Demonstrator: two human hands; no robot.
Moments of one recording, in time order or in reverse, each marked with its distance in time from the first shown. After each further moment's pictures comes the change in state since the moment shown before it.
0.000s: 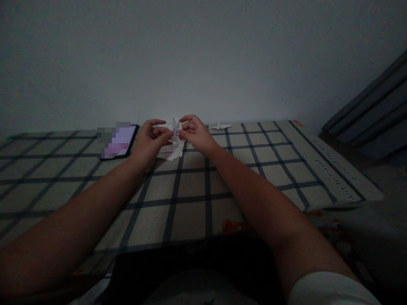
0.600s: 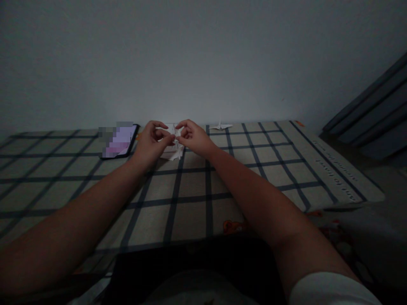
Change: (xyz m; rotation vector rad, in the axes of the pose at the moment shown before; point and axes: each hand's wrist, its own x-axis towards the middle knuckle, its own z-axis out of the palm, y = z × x) left_hand 0.003 -0.009 -0.004 0.204 -0.063 0.142; right_hand -0.003 0.008 0.001 -0.180 -0.108 -0.079
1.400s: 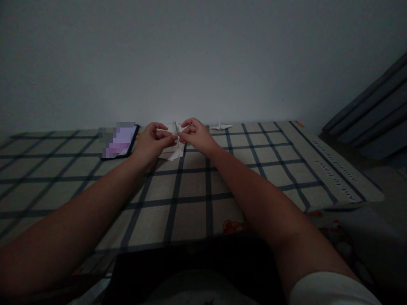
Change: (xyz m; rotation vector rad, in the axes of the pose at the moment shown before) left_hand -0.003 0.009 0.004 -0.194 0.048 -0.200; right_hand 0.003 0.001 -0.002 0.215 0.110 0.141
